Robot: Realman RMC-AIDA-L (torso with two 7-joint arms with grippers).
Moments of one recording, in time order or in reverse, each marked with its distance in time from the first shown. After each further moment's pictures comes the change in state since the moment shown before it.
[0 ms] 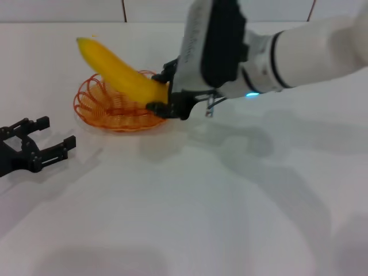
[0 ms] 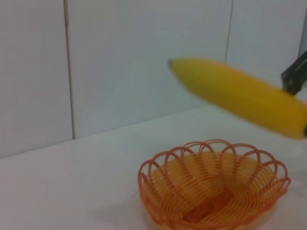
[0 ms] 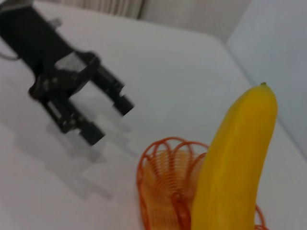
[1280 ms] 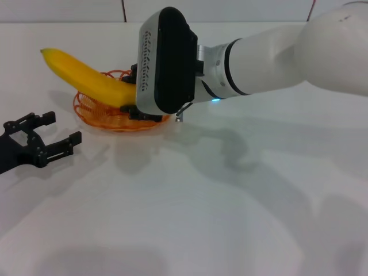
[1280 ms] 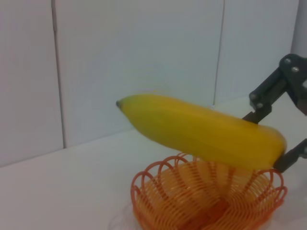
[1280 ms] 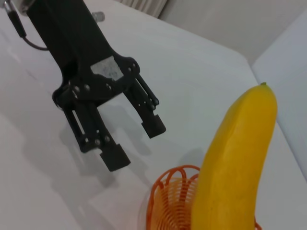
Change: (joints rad) left arm -0.025 0.000 0.008 -0.004 0.002 0.001 0.000; right arm 0.127 0.000 -0.195 0.104 -0.009 0.189 0.021
